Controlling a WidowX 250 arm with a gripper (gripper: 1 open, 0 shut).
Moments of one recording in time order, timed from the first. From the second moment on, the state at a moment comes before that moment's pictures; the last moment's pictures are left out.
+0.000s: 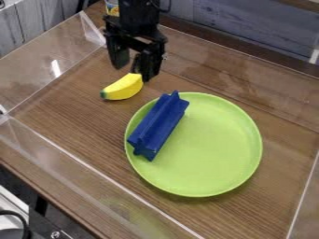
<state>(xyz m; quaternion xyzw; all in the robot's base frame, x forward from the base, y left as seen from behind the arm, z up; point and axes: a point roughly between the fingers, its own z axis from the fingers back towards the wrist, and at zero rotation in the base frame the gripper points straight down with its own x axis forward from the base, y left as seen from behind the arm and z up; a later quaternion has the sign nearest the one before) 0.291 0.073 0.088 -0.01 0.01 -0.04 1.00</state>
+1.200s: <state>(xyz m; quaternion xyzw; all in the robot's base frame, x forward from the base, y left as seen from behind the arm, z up) 0.301 0.104 0.075 -0.01 0.01 -0.08 1.00</state>
